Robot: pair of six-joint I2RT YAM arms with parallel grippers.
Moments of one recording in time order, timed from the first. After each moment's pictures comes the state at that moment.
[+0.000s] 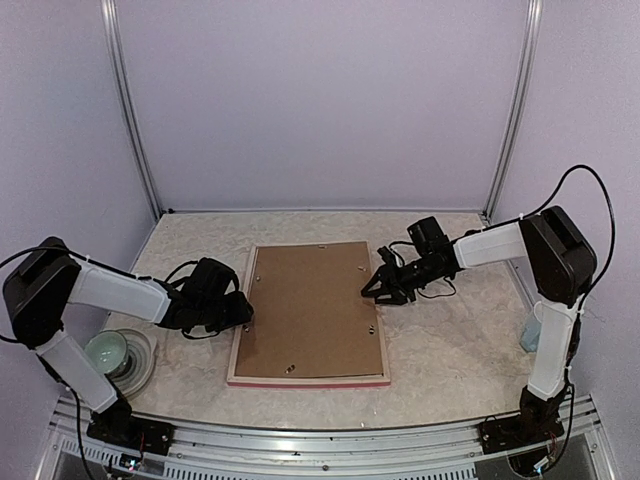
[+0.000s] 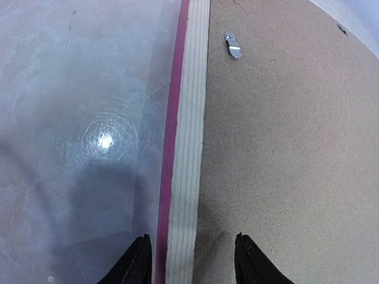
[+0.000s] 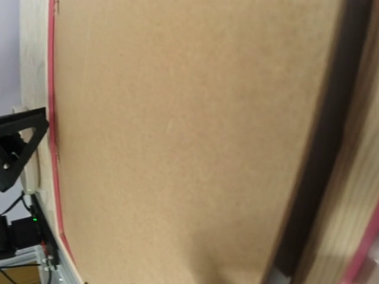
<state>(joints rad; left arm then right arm) -0.65 1.60 0.66 0.08 -0.16 -0.81 0.45 1.97 1.16 -0.14 -0.78 0.57</state>
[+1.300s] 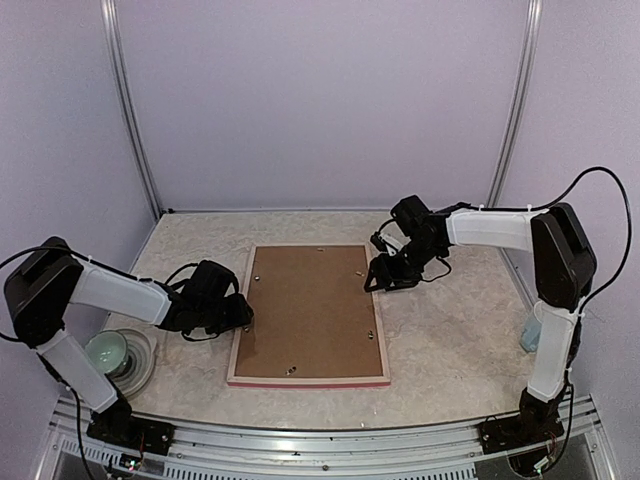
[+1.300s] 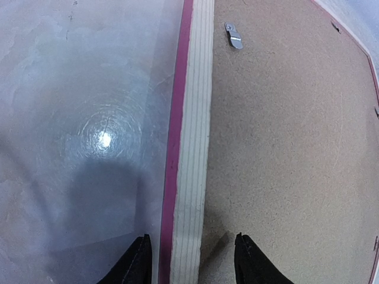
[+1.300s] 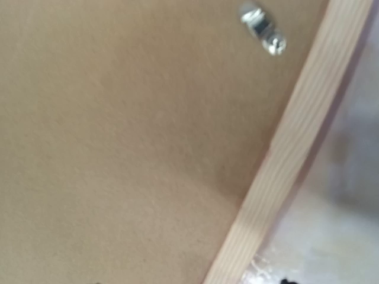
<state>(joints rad) -0.65 1.60 0.65 0.10 -0.16 -0.81 0.54 1.95 1.42 -0.61 -0.36 0.25</state>
